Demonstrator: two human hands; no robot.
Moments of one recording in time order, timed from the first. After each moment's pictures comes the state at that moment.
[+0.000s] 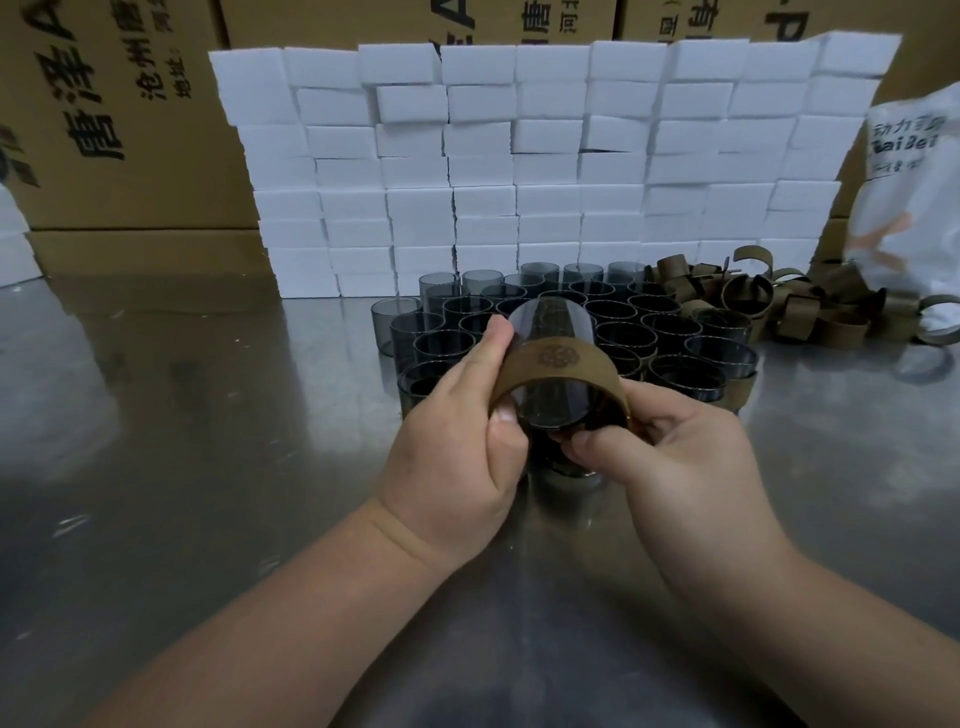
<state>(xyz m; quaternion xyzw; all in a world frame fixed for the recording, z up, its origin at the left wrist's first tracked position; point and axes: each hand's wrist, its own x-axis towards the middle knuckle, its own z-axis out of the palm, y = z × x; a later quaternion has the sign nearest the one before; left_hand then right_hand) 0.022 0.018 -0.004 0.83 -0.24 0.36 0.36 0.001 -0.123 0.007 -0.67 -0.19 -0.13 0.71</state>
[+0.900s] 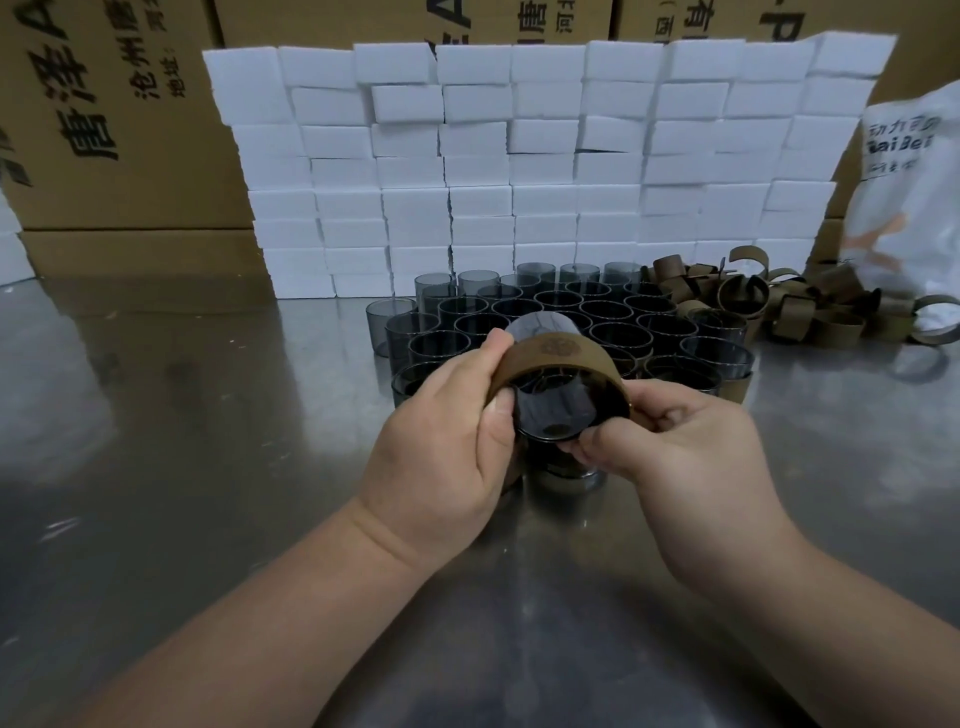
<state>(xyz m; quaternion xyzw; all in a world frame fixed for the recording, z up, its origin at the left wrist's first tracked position) 0.021 0.020 -0.002 0.84 -0.22 0.39 0.31 0.005 -0.127 0.012 -0.71 -0.15 -0.14 0.68</state>
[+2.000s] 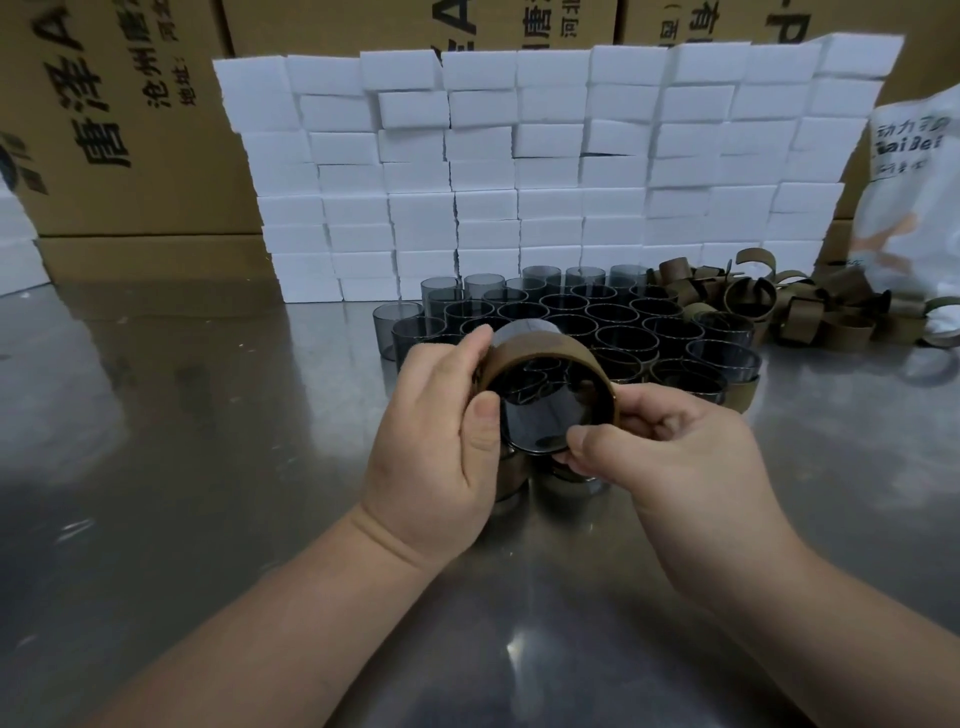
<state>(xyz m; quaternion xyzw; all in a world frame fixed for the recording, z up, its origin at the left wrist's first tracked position) 0.028 0.022 -0.008 0.78 -0.23 0.45 0.35 0.004 -0.124 0.009 -0.67 -0.16 -0.11 0.72</state>
